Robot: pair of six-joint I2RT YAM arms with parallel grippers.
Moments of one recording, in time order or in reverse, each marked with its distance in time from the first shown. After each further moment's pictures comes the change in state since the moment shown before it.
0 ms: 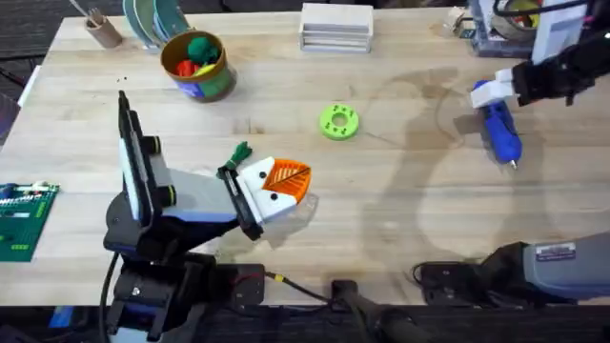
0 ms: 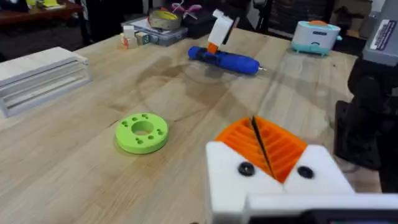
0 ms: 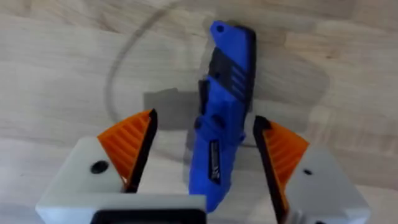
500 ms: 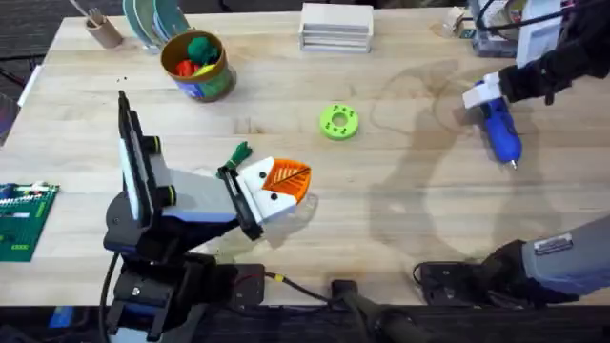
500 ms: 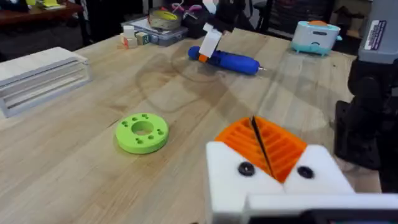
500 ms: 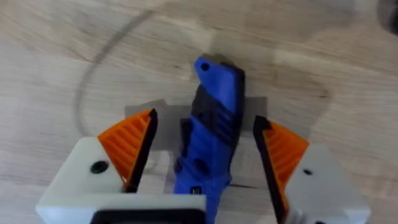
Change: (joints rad) left arm 0.000 0.000 0.000 0.000 0.000 0.000; right arm 0.000 0.126 0.000 0.158 0.010 -0.053
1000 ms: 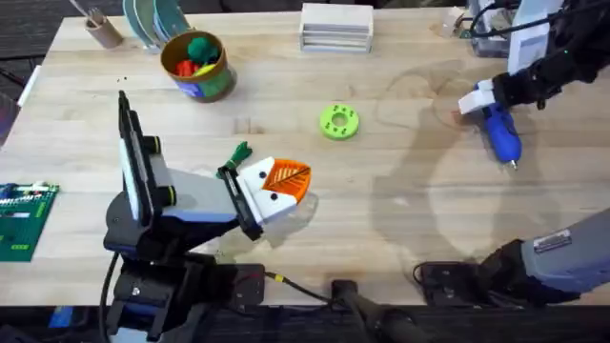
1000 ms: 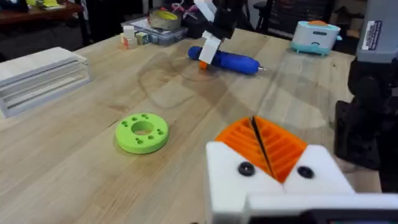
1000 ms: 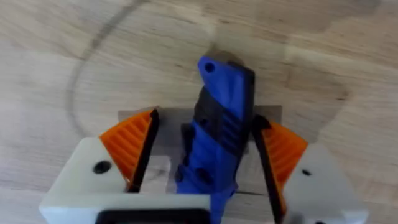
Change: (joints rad) left arm 0.000 0.000 0.000 0.000 0.000 0.000; right arm 0.000 0.059 0.001 0.003 -0.001 -0.007
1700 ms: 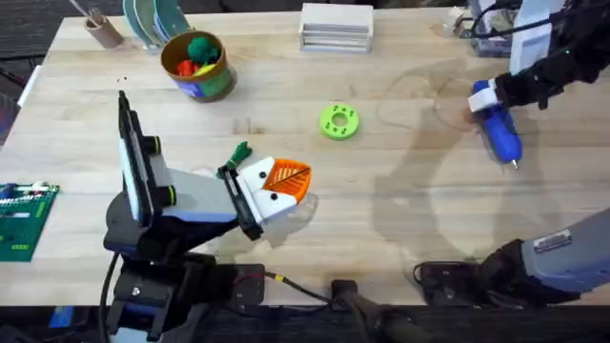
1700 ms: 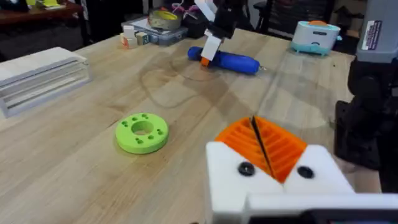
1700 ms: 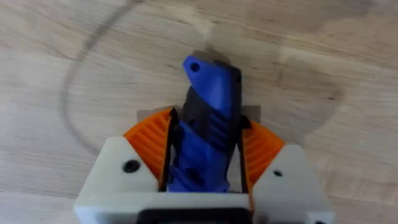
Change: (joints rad) left arm 0.000 0.000 0.000 0.000 0.000 0.000; right arm -0.006 0.002 0.000 0.010 0.012 -0.014
